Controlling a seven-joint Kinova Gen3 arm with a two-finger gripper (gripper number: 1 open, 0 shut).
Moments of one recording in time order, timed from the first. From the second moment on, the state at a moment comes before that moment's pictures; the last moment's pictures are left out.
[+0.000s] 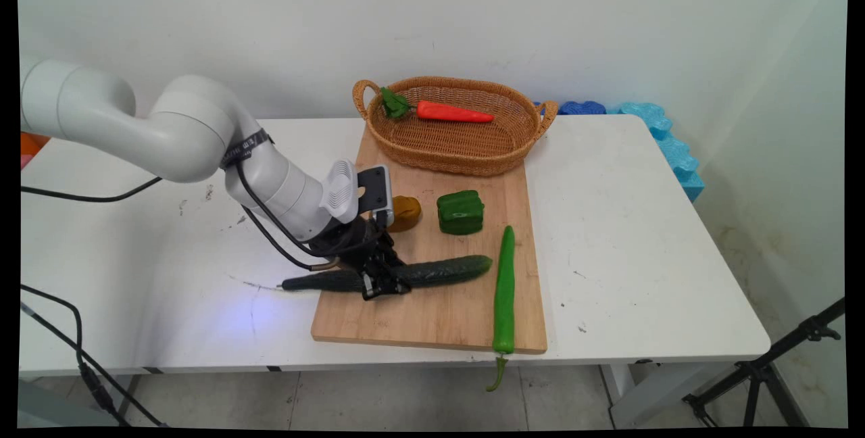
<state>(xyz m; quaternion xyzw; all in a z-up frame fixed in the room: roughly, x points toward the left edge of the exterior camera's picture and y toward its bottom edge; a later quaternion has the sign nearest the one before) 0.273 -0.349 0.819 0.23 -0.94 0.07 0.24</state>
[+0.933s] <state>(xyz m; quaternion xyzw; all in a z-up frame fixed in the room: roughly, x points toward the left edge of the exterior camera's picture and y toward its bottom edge) 0.269 -0.374 0.863 0.20 -0.94 0.11 0.25</state>
